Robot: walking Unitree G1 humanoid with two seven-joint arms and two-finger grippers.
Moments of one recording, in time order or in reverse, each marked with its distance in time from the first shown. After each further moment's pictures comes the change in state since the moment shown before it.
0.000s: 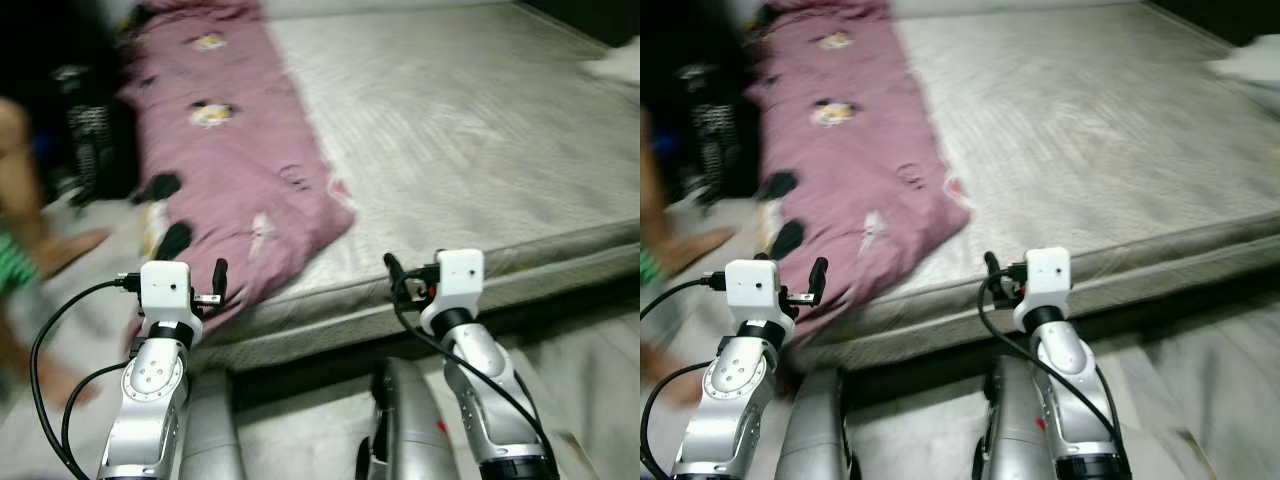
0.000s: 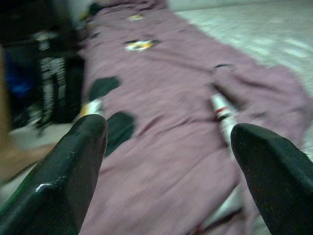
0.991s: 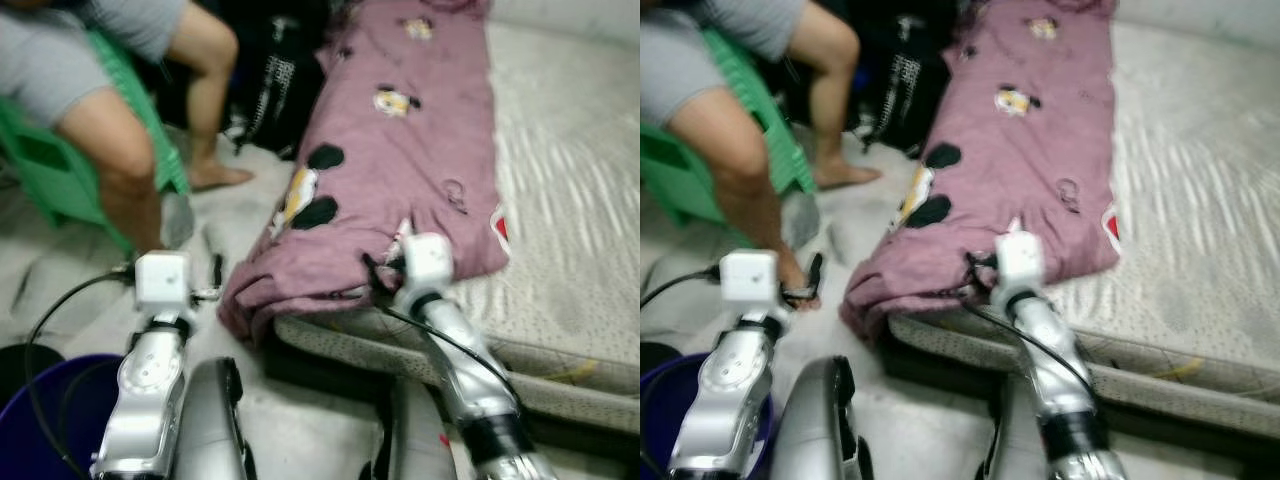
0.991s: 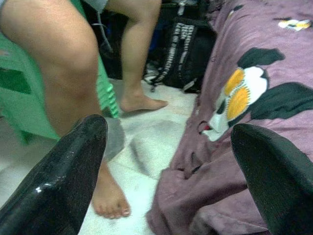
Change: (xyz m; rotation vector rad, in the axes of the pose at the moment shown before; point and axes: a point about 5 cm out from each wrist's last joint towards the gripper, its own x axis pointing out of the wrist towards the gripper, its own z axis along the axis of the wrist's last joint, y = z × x) left arm 0.003 0.000 0.004 -0.001 0.004 0.018; right arm 0.042 0.018 -0.001 -0.048 0.041 0.130
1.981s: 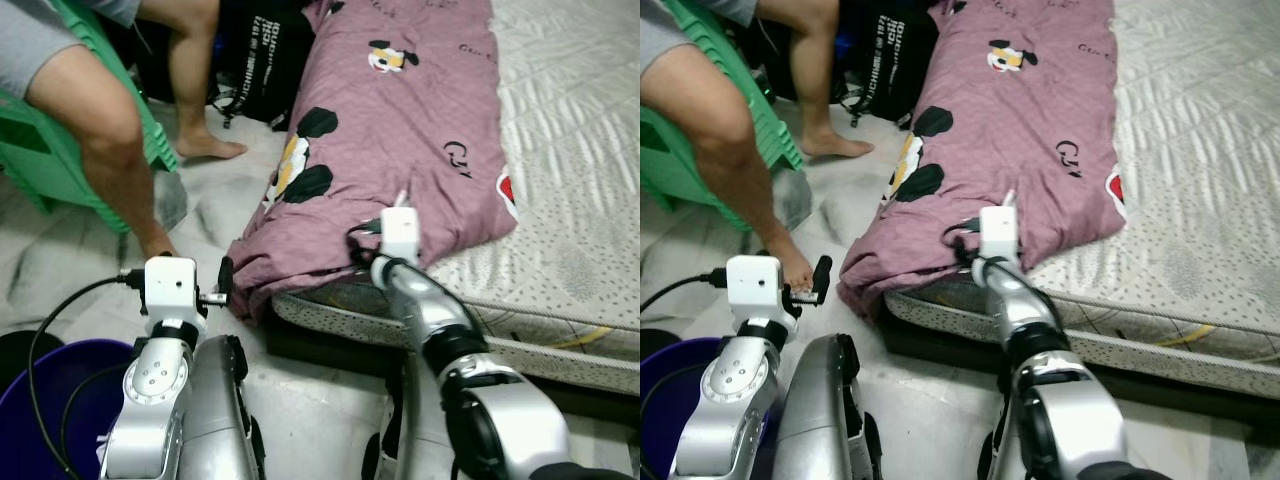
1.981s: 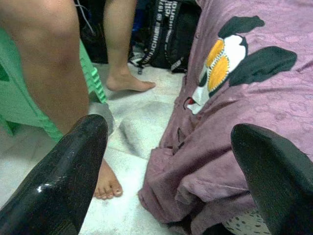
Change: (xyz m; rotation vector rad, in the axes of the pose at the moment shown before) left arm -0.013 -0.009 0.014 0.016 0.004 -0.023; right arm 0.051 -0.011 -0.007 0.148 0.240 -0.210
